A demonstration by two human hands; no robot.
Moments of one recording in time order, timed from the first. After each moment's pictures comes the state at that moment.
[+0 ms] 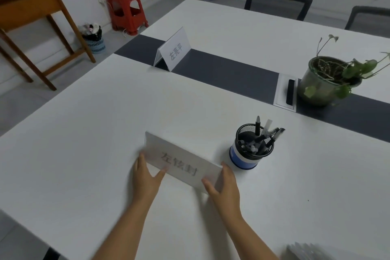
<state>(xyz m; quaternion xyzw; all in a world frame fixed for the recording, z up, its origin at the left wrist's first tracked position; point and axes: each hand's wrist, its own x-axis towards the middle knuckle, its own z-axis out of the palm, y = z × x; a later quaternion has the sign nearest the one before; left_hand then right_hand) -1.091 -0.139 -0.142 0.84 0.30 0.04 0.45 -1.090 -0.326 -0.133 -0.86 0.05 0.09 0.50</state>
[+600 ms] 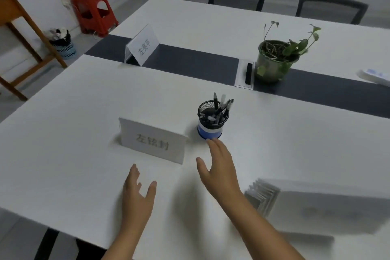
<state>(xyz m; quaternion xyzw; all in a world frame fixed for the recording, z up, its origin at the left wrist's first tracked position) -1.202 -0.215 -0.094 0.80 0.26 0.03 0.55 -1.152 -0.383 -0.044 -0.92 -0.04 -0.01 0.40</state>
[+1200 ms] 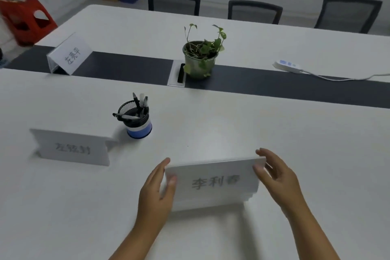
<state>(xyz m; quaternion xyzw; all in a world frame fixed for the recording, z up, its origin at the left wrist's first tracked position) -1.237 -0.426 -0.019 0.83 0.02 0.00 0.55 -1.249 -0.661 0.002 -0.81 0.17 -0.04 0.55</state>
